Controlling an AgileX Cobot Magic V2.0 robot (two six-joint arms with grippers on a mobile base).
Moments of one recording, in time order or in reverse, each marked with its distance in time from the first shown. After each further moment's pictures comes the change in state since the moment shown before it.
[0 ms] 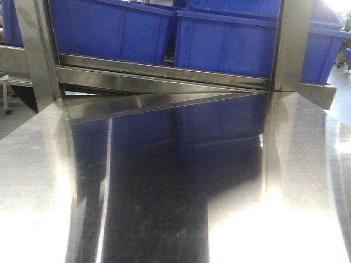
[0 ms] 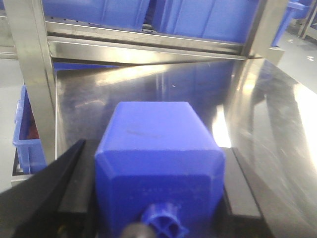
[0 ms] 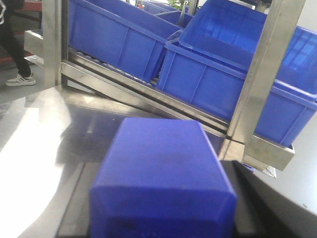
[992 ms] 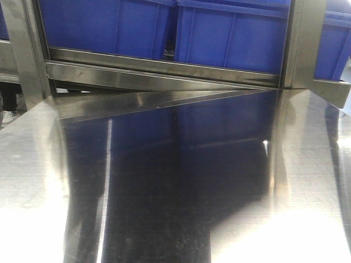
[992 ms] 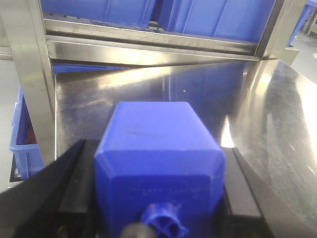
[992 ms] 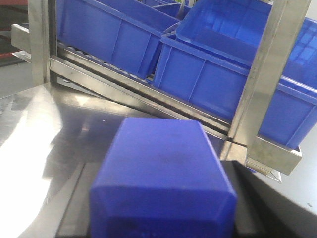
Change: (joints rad) left arm 0.000 0.000 0.000 0.000 0.001 0.000; right arm 0.000 0.000 0.000 -0.001 0.000 0.000
